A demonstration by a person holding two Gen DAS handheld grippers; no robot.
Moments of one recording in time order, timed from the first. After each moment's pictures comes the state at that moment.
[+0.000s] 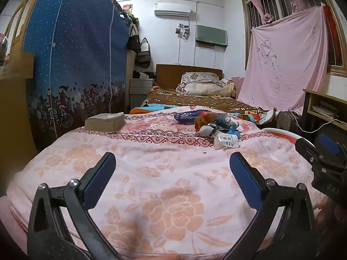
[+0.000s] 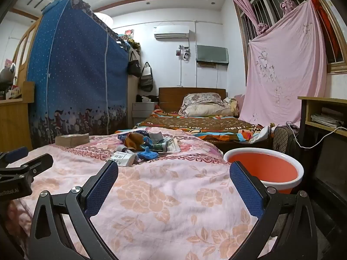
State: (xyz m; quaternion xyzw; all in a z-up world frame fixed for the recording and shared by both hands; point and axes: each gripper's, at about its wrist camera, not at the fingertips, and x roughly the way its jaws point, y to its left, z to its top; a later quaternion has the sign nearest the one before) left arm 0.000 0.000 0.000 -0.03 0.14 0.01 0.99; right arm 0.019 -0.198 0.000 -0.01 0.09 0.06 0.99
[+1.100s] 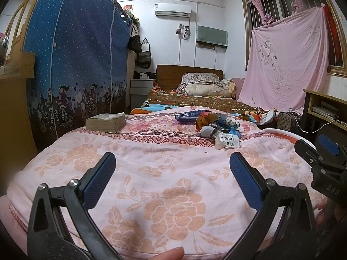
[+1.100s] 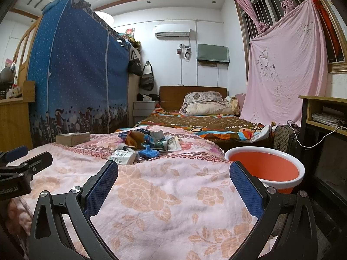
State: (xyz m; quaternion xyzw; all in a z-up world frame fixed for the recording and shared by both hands) left arm 0.000 0.000 0.000 -0.04 0.14 0.00 0.99; right arm 0.019 -0.199 0.001 -0.01 0.09 0.06 0.99
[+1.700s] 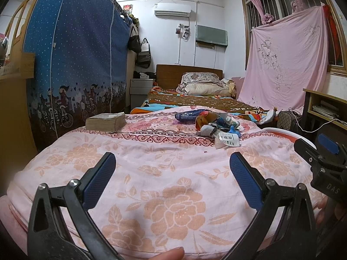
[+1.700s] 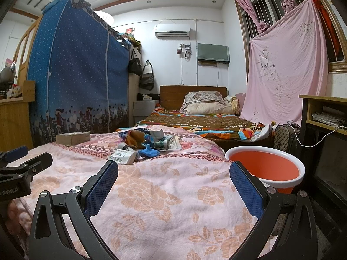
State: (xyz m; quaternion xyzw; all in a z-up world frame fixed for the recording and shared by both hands) left arm 0.001 0.003 0.000 -0.04 0.14 0.00 0.99; right arm 0.021 -0.196 -0.002 -0.01 0.09 0.06 0.99
